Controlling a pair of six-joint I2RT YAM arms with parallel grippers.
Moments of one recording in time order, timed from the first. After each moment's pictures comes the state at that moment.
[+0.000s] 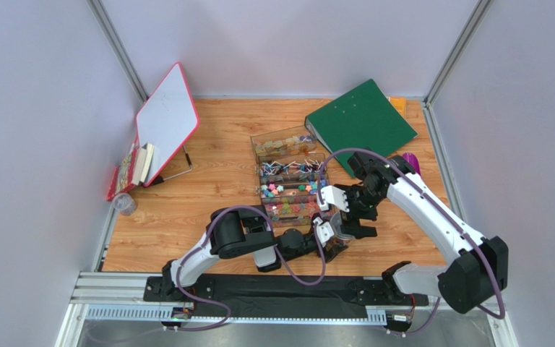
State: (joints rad) left arm -1.27 2.28 0.75 1.46 -0.08 0.02; right arm 0.47 1.25 1.09 -1.30 -0.33 -1.14
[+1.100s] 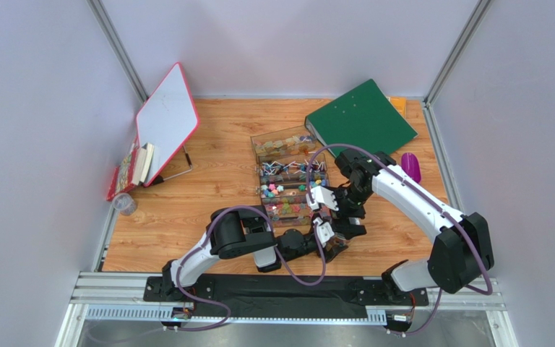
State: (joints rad) left arm -1.27 2.28 0.75 1.46 -0.08 0.02; right arm 0.51 1.40 1.11 -1.25 -0.42 -1.17
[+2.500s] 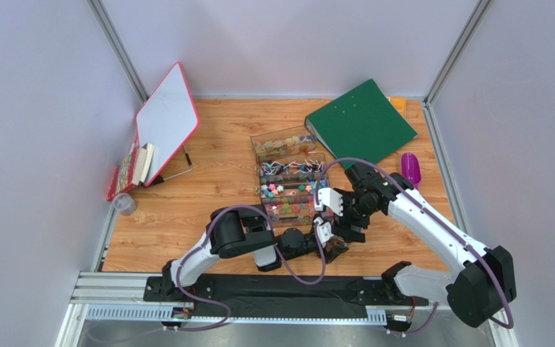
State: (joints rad) left arm -1.26 2.28 0.75 1.45 -0.03 0.01; right arm 0.52 1.18 0.91 -1.06 -0.33 -0.91
